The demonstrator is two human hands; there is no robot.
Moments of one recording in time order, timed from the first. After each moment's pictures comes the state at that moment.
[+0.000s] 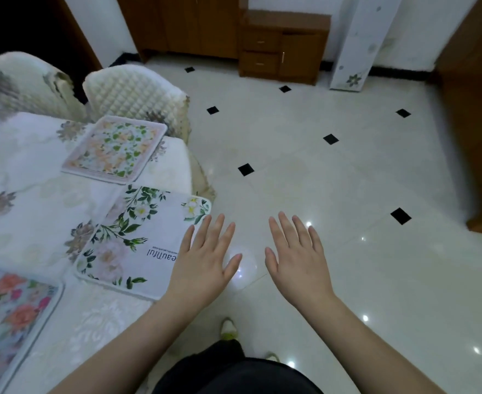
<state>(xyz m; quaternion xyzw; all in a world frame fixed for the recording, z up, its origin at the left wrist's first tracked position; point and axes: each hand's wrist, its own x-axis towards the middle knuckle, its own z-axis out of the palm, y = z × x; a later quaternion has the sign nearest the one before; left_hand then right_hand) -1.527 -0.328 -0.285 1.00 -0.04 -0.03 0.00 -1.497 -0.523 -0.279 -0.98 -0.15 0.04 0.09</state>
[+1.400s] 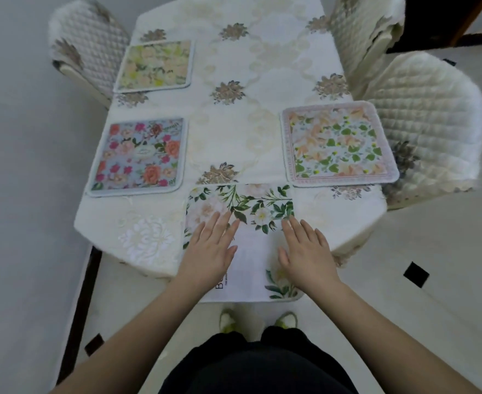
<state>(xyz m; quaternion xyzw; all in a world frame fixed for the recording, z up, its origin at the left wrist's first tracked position) -1.458 -0.221 -0.355 0.83 0.54 -0.06 0.09 -1.227 -0.249 -0.367 -0.69 -0.70 0.18 -0.01</state>
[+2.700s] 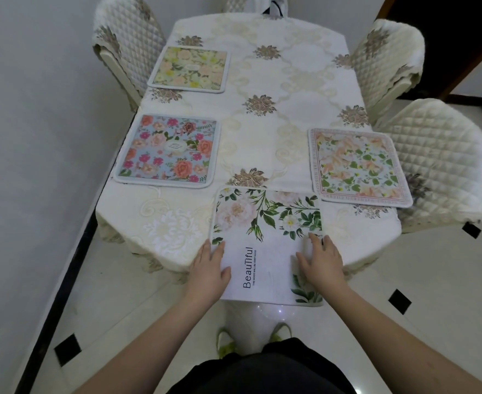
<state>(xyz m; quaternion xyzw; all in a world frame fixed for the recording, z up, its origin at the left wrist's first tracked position) -1.537 -0.259 -0.417 0.67 0.68 0.05 0.29 -1.260 -0.243 -0.410 -0.78 -0.58 0.23 0.03</state>
